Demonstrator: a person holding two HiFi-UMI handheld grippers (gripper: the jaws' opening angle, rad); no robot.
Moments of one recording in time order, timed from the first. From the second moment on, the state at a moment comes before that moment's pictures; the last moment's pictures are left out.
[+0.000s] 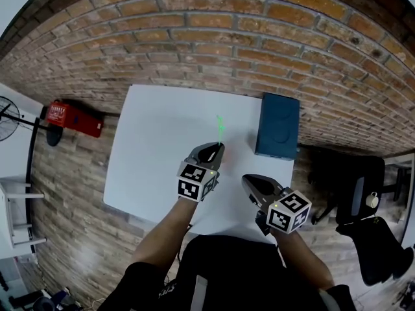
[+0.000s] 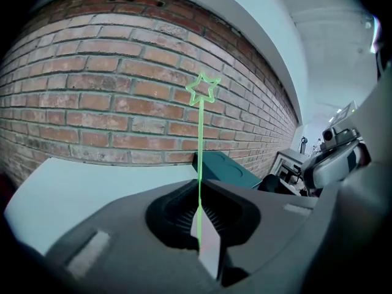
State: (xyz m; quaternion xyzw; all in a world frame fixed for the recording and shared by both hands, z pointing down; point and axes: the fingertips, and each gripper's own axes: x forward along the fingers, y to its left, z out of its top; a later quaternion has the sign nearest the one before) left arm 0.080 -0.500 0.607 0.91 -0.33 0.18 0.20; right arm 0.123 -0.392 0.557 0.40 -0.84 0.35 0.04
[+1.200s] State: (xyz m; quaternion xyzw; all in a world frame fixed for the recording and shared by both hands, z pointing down) left arm 0.054 -0.482 0.574 0.91 -0.34 0.16 0.18; right arm 0.111 -0.375 0.540 0.40 -0.85 0.34 0.04
